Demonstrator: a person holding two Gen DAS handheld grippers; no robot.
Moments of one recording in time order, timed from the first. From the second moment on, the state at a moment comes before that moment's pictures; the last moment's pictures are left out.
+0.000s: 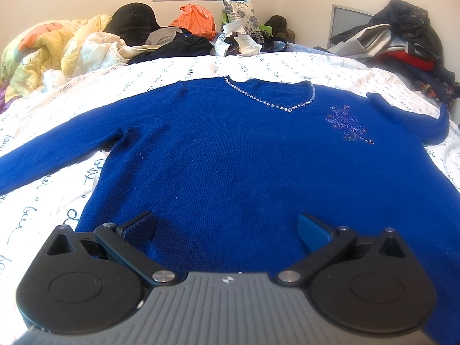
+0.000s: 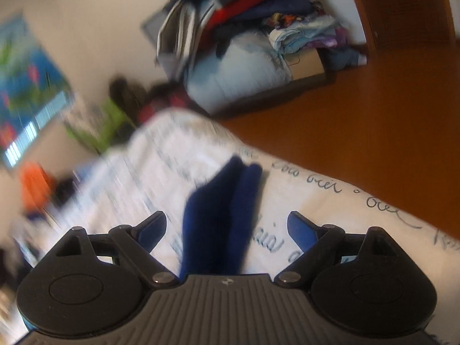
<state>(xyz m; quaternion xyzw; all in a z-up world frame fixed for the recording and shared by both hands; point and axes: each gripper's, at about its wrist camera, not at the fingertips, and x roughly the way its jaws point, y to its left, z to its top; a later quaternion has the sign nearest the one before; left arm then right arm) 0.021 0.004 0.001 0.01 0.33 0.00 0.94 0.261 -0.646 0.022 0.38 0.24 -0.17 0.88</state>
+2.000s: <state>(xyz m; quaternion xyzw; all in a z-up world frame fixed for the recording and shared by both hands) 0.238 -0.065 0.025 -0.09 0.42 -0.09 0.90 0.086 -0.297 -0.005 0.21 0.27 0.15 0.92</state>
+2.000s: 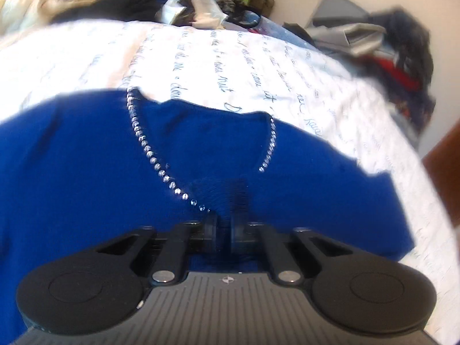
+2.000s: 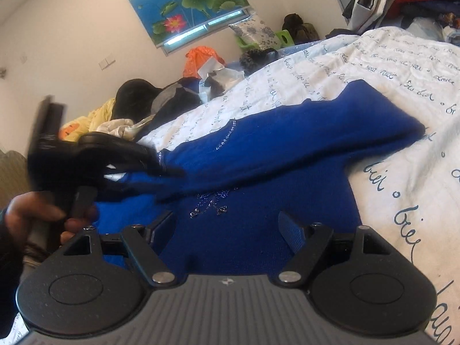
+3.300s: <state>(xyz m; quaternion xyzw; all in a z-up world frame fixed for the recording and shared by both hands) 0.177 0.108 0.044 -0.07 0.37 0.11 0.92 0.089 -0.293 -0.007 0.23 0.27 0.16 0.92</state>
